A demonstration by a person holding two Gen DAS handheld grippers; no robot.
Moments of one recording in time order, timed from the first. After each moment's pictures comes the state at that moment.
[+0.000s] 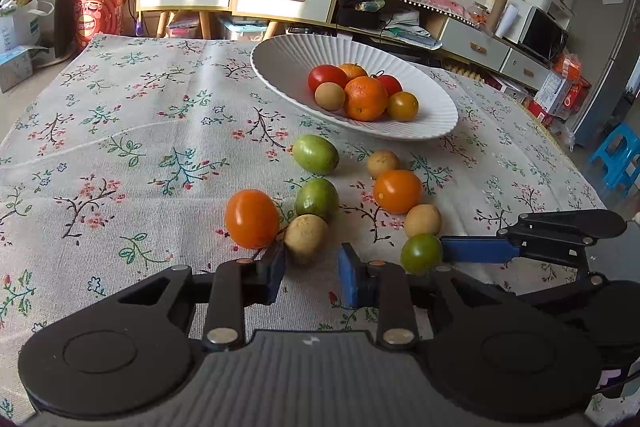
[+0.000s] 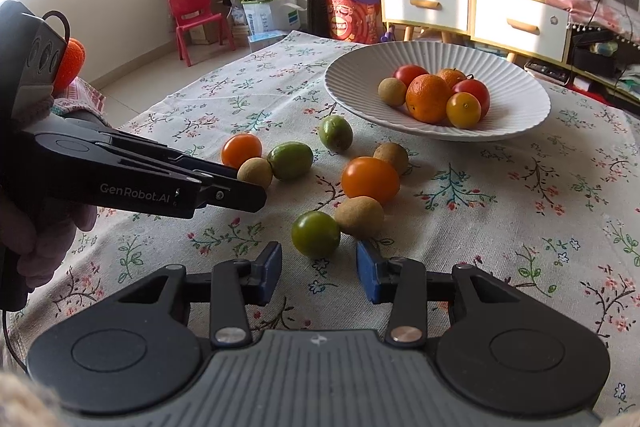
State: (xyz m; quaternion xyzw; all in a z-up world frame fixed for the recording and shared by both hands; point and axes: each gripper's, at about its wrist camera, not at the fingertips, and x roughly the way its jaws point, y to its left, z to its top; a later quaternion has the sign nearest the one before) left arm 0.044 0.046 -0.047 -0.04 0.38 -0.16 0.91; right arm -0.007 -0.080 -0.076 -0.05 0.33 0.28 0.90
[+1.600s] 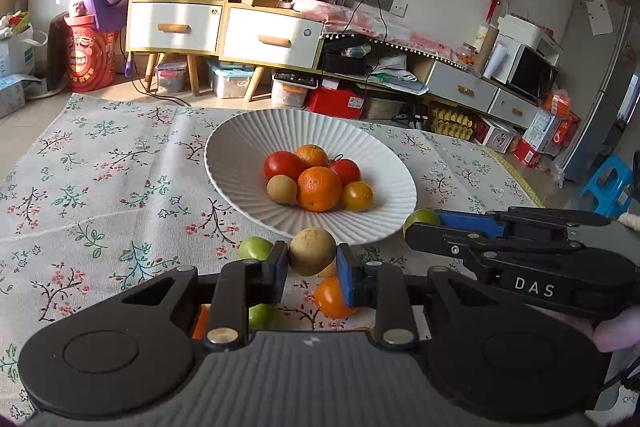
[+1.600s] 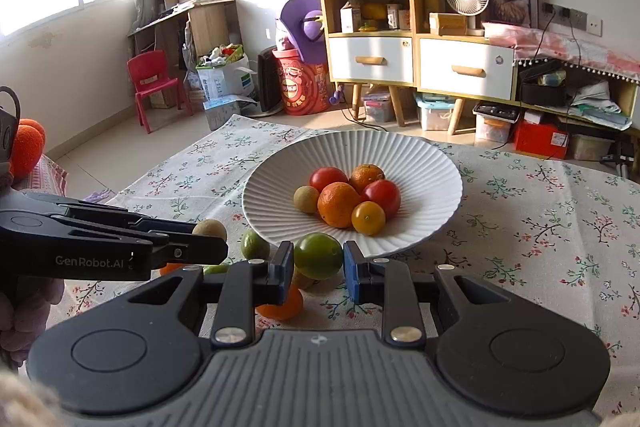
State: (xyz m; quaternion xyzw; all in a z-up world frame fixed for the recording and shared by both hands) left arm 0.067 0.011 -0.002 -0.06 0.32 -0.16 0.93; right arm 0.036 -0.123 -0.033 0.01 0.26 0.21 0.94
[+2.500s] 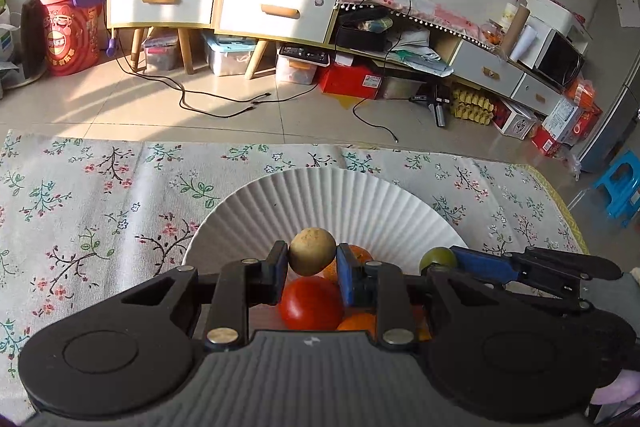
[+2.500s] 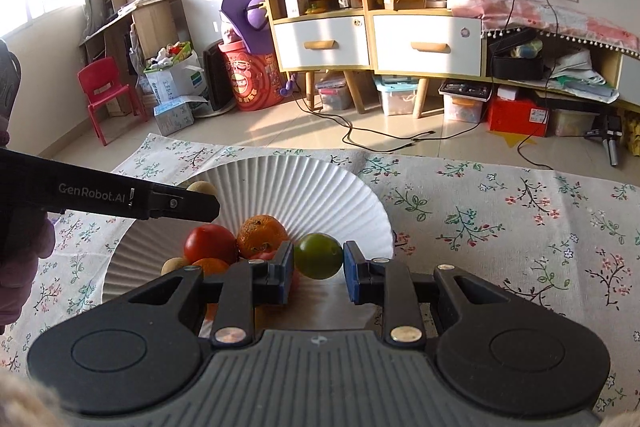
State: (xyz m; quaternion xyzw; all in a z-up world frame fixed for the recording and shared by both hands) left arm 0.218 0.000 -0.005 -0.06 0.39 -0.16 0.90; right arm 0.126 -0.140 -0.045 0.04 0.29 0.17 0.94
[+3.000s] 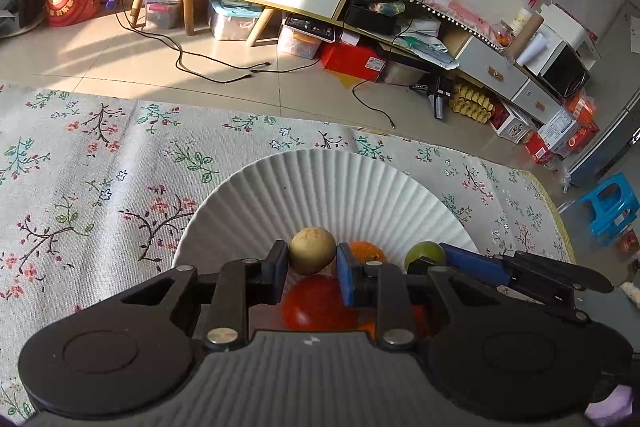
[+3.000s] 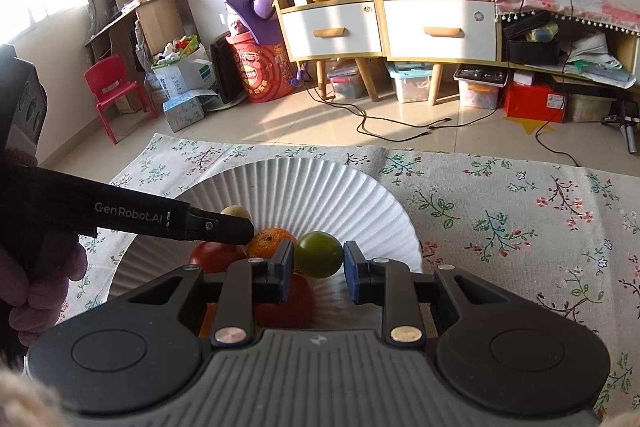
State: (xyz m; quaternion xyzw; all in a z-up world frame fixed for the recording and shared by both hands) left arm 0.235 0.009 -0.014 -0.11 0.43 -0.17 0.88; right arm 0.138 -0.134 -0.042 0.05 0.32 0.19 0.93
